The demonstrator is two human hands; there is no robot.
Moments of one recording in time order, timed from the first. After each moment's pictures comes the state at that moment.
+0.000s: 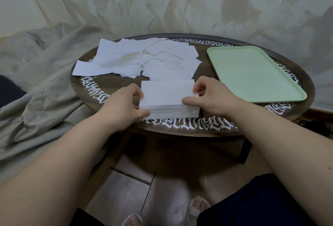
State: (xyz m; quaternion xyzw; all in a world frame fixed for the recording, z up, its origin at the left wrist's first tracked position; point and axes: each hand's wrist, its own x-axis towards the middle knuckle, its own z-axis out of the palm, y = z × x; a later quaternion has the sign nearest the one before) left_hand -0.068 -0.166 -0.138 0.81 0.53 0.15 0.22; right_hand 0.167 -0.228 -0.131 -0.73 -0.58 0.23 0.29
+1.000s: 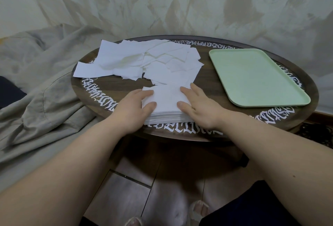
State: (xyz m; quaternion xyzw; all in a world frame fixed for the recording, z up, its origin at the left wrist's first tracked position) left_hand -0.054 -0.160 -0.148 0.80 0.52 0.15 0.26; right_hand 0.151 -0.217 -0.153 -0.71 -0.65 0.25 0.12
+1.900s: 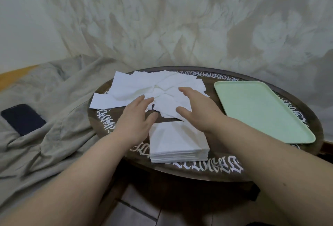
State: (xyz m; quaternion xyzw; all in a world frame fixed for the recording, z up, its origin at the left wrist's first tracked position) left_hand -0.058 -0.126 -0.104 0.81 0.52 0.20 0.19; right_hand 0.141 -0.170 -0.085 -0.68 -0.68 0.12 0.23
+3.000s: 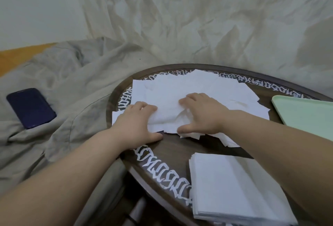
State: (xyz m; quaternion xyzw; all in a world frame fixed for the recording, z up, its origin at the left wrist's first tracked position) left_hand -0.132 -0.005 -0.154 0.82 0.56 0.05 0.14; right_hand 0.087 -0.010 -0.128 -0.60 -0.80 0.07 -0.02
